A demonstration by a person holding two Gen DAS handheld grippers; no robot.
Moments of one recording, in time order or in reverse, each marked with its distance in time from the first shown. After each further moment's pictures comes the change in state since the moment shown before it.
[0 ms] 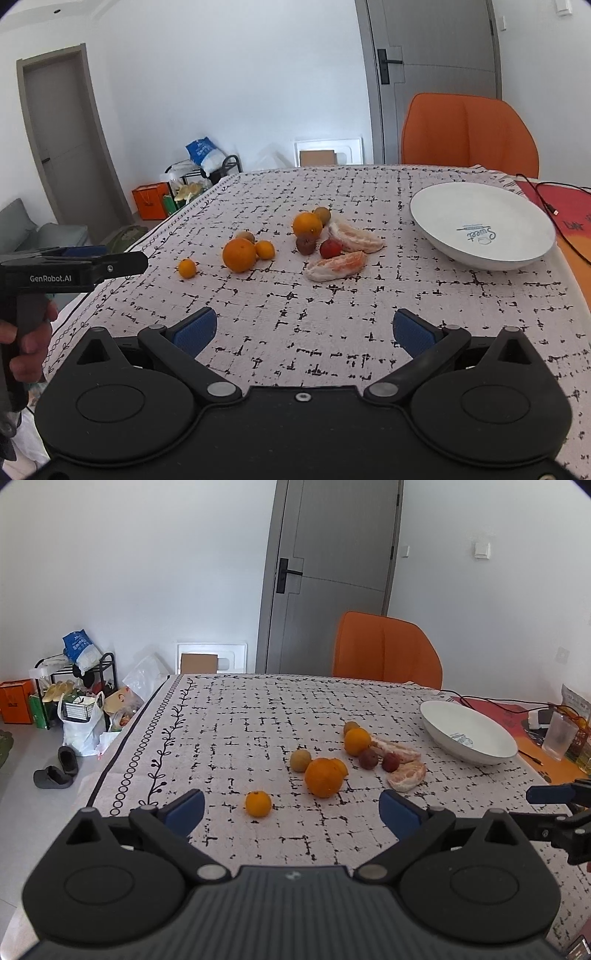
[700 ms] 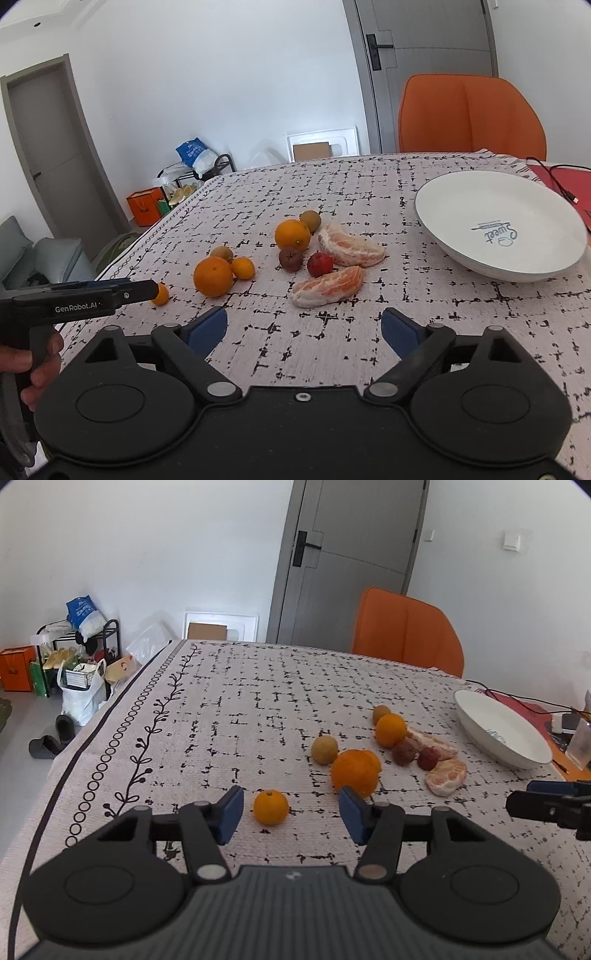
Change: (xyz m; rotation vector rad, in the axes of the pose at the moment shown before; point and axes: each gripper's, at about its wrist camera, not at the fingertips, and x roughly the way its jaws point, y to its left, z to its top) left arm 0.065 0.018 0.000 -0.070 0.081 0.017; right arm 0.055 -0.021 0.019 0.063 0.020 0.012
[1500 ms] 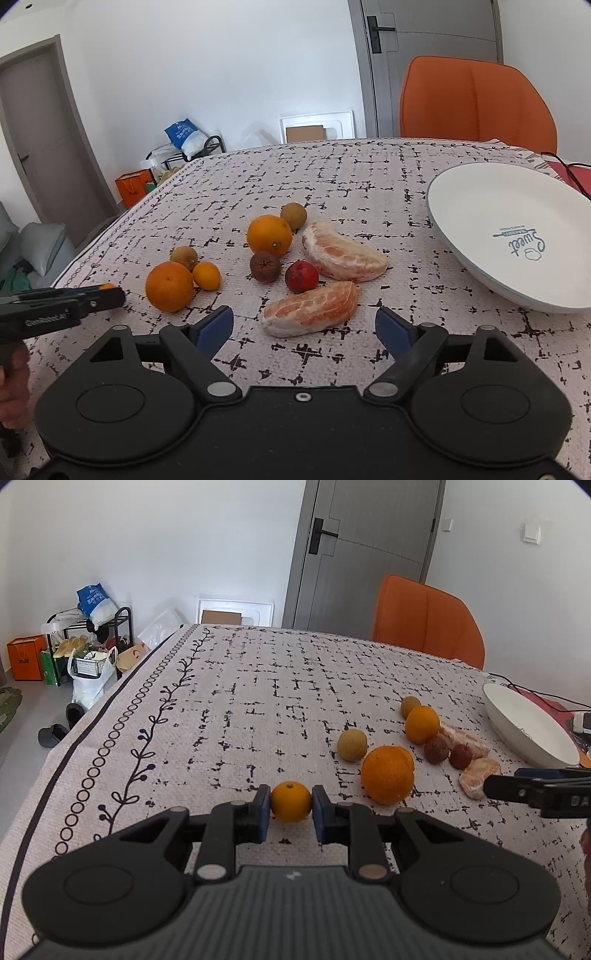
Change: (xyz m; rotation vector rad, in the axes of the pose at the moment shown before) left arm 0.025 0.008 0.003 -0.018 0.034 0.042; right arm 0.059 -0.012 0.015 -0.029 0.059 -0.035
